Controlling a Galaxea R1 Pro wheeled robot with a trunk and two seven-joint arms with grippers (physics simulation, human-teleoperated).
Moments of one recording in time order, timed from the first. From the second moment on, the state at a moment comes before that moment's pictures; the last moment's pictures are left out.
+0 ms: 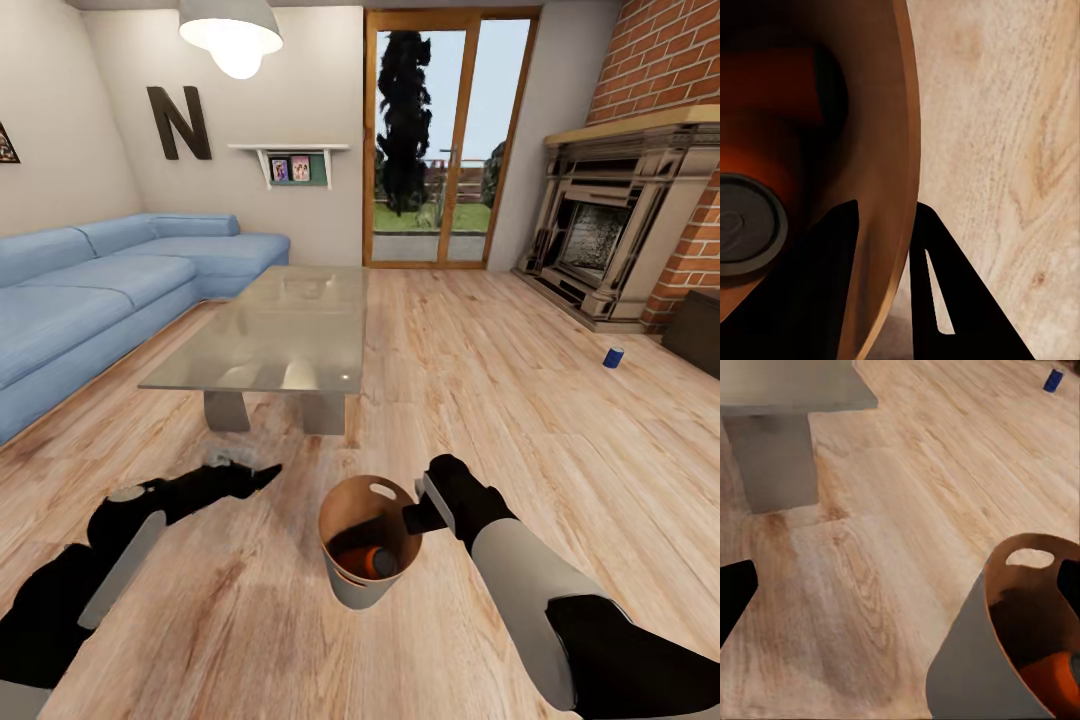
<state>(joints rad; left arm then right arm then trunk) -0.51 0.35 -0.25 -1.49 0.45 0.60 -0.26 -0.97 0.17 0.05 -0.46 0.14 1.05 0.09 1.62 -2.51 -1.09</state>
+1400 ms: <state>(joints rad) -0.41 0.34 -0.18 -0.76 0.45 0.00 -0.16 -0.91 -0.12 -0.05 -0.46 0.13 0.99 0.12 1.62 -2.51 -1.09</state>
